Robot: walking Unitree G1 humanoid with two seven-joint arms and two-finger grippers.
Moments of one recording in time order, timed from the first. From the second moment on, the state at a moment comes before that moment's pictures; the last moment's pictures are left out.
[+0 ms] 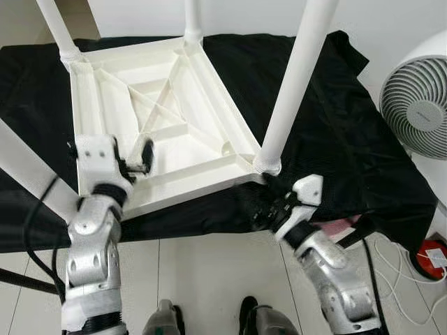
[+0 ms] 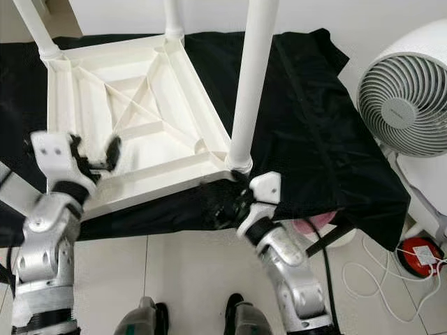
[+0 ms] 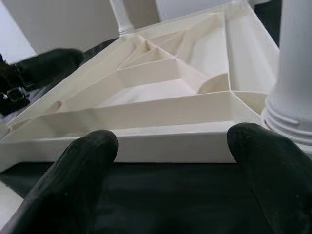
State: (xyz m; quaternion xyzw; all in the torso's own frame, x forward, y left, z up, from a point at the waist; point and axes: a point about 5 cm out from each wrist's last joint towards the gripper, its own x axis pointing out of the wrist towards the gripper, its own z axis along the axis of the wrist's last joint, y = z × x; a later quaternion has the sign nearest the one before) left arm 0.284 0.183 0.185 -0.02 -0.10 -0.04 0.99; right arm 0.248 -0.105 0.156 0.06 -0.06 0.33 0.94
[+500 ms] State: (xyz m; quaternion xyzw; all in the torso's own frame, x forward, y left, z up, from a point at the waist) left arm 0.227 0.200 0.154 0.07 -0.03 -0.18 0.98; right arm 0.269 -0.148 0.151 0.00 -0.07 0.19 0.98
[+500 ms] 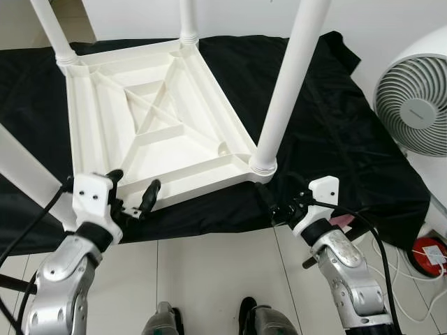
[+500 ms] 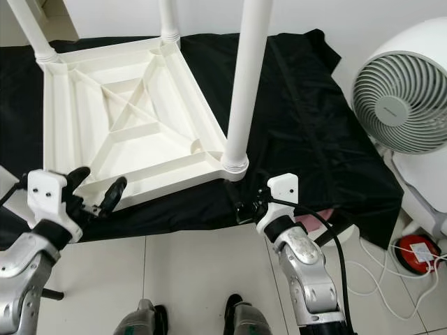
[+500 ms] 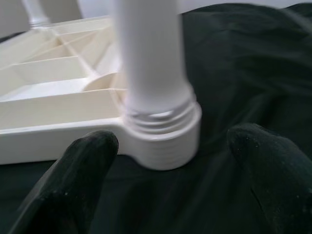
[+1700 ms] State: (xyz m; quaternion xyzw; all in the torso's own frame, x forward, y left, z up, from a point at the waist) left arm 0.282 0.274 0.129 0.25 0.05 -0.21 0.94; right arm 0.303 -0.149 0.170 -0.02 -0.11 0.18 0.98
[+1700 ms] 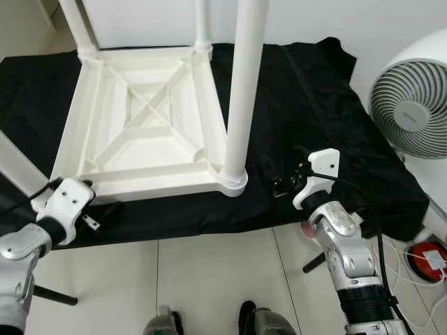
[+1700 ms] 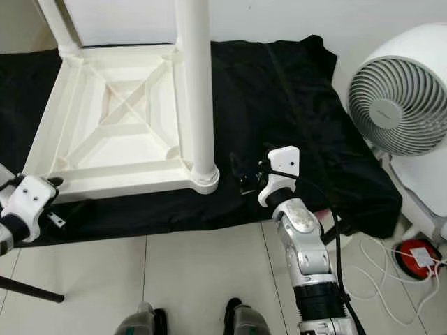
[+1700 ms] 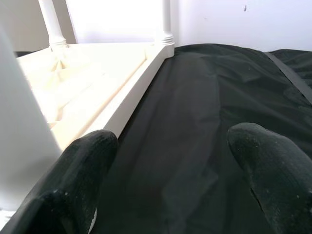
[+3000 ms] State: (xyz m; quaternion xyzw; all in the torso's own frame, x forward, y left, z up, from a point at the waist) left arm 0.282 0.238 0.123 0.02 -0.04 -0.03 1.00; right arm 0.289 -0.140 0.151 -0.01 -0.09 0.18 0.98
